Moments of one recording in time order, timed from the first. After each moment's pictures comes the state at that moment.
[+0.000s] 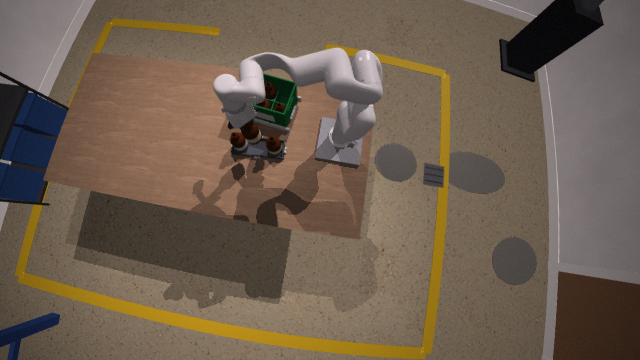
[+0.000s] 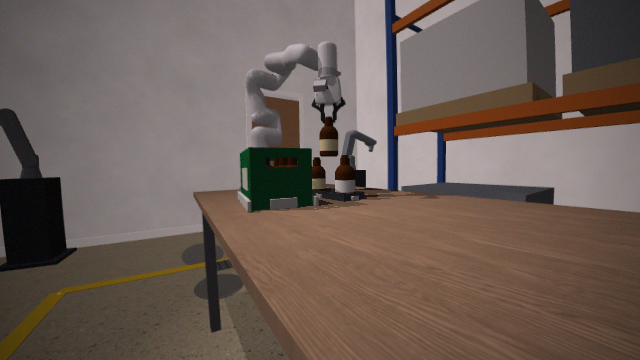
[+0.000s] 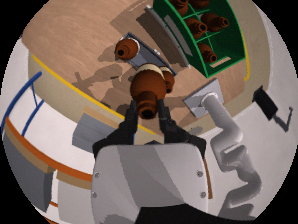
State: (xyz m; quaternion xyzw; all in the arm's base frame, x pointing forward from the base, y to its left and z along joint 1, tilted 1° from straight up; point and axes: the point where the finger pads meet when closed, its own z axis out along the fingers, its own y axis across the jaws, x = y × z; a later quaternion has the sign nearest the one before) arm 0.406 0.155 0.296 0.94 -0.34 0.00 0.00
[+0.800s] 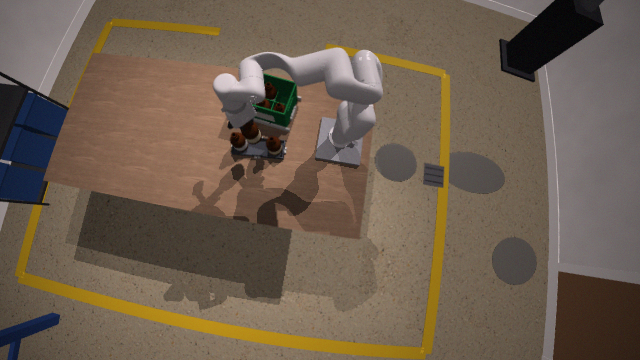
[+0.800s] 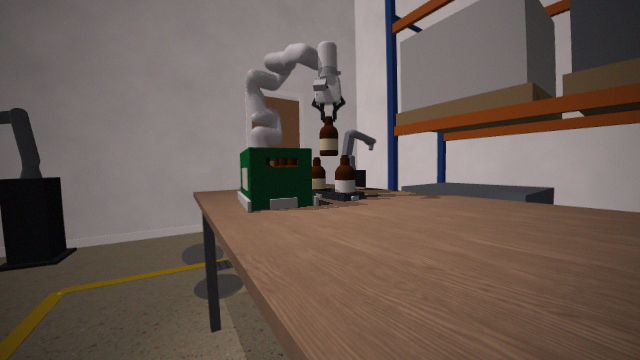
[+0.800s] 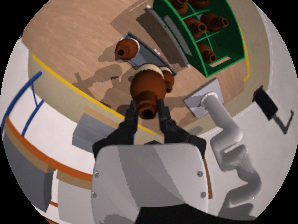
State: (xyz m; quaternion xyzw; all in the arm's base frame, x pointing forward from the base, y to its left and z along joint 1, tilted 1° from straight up) arm 0.406 0.155 0.298 0.94 -0.34 0.00 0.00
